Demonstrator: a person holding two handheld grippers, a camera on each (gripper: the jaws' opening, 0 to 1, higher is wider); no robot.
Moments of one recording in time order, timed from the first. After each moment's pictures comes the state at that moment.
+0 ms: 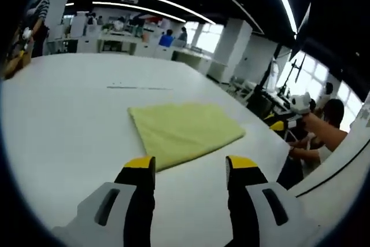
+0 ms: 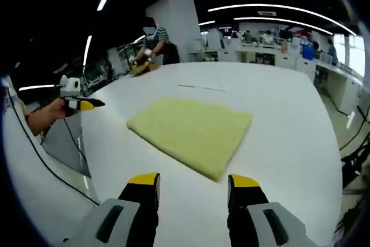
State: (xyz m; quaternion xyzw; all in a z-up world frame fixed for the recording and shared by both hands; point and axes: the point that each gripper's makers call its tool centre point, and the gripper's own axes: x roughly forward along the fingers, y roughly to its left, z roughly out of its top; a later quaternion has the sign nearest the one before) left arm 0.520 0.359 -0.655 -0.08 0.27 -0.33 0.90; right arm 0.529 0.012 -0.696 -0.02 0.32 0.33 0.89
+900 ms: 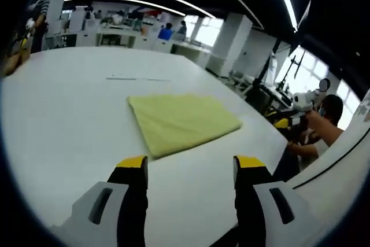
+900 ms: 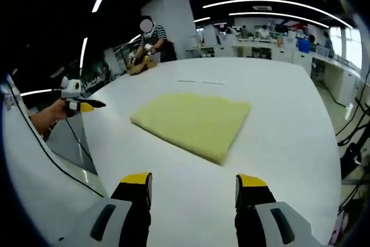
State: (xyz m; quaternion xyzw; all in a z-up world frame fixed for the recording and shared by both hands) left arm 0.507 0.360 -0.664 -0.09 0.29 -0.33 0.89; right arm 0.506 -0.002 -0.693 0.00 0.33 0.32 0.89
